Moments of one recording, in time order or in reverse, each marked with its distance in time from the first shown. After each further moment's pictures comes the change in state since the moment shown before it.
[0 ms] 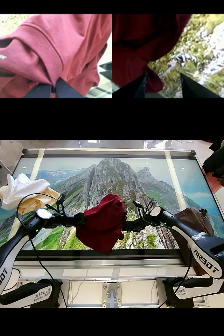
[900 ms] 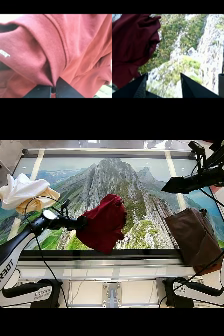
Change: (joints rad) left arm -0.013 -0.094 -0.002 0.013 -0.009 -0.007; right arm -0.393 0.213 0.671 -0.280 0.594 0.091
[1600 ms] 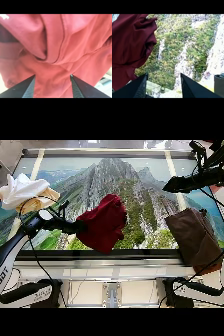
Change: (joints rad) left arm 0.021 0.077 -0.001 0.185 -0.147 -0.071; right arm -0.002 0.000 0.013 -0.016 -0.026 0.000
